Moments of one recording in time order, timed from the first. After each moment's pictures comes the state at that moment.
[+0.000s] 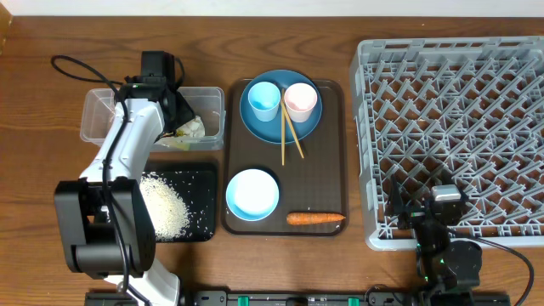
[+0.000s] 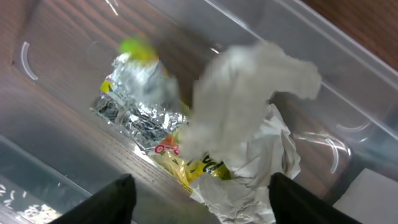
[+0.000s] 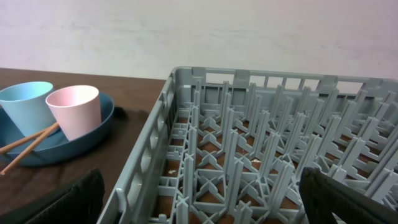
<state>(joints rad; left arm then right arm) 0.01 1.80 1.32 -0.76 -0.19 -0.59 0.09 0.01 0.01 -0.07 0.00 -0.01</state>
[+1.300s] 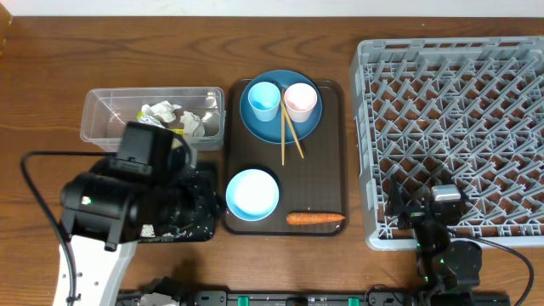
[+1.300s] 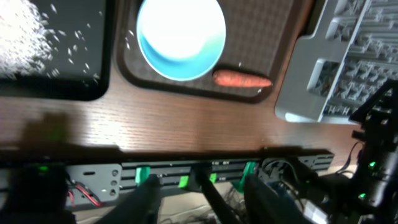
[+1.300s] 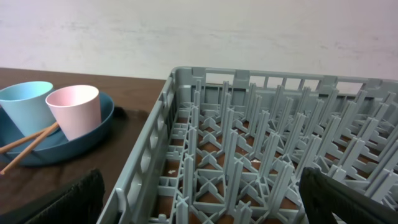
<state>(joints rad) -0.24 1.09 1.32 -1.54 0.37 -0.54 0.09 0.01 0.01 -0.07 0.00 -0.02</state>
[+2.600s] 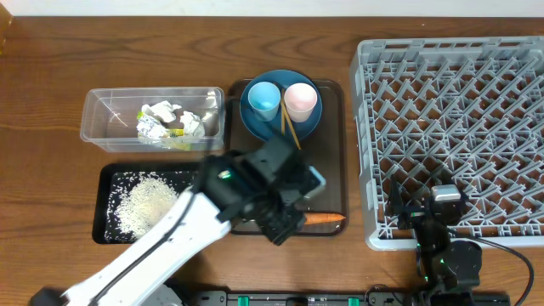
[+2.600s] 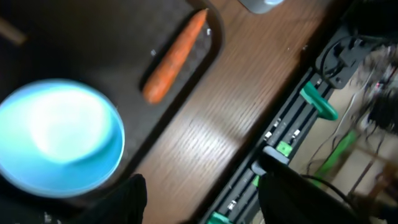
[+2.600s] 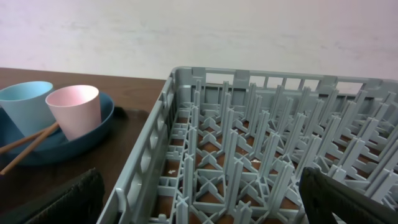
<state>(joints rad) -0.82 1.39 1.29 -1.23 0.29 0.09 0.09 0.01 0.01 -0.07 0.00 -0.02</state>
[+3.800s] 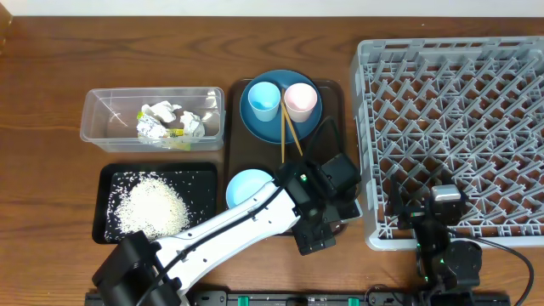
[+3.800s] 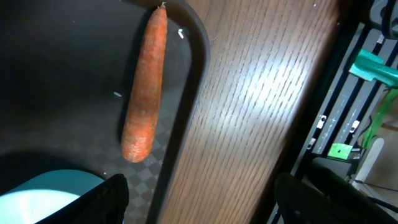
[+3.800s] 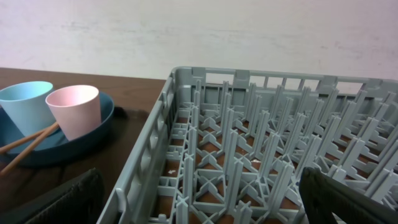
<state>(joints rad) -0.99 1.64 1.29 -1.10 0.19 0.27 0.09 0.01 0.01 -0.07 0.00 -0.02</state>
